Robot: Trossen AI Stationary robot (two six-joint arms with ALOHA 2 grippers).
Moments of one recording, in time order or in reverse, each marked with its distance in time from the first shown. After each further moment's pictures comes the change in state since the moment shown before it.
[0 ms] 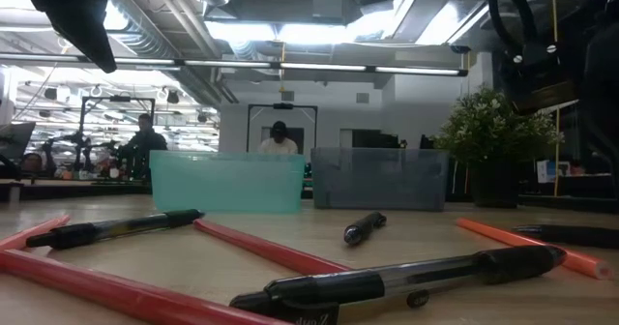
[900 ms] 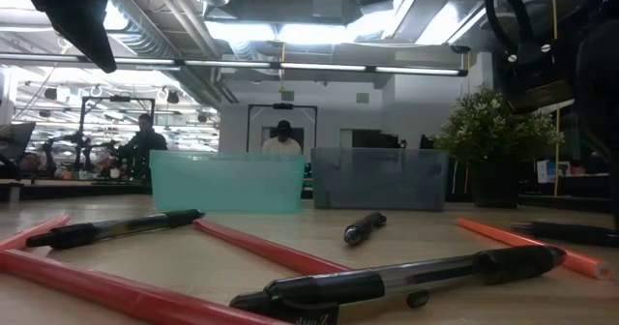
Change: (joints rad) left arm 0.000 0.000 0.000 -0.001 -0.001 0.000; right arm -0.004 0.003 0.012 0.002 0.002 0.000
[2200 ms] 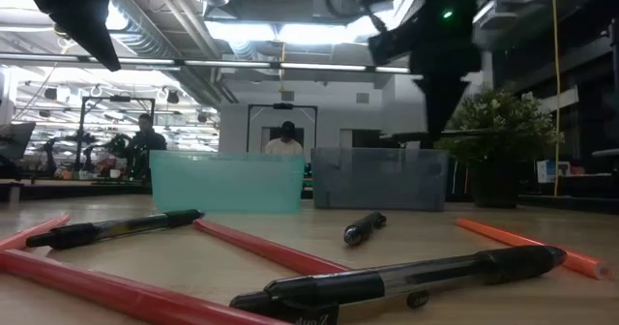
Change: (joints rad) left arm 0.000 0.000 0.000 -0.040 -0.069 0.045; right arm -0.476 -0.004 0.369 -0.544 0.202 -0.843
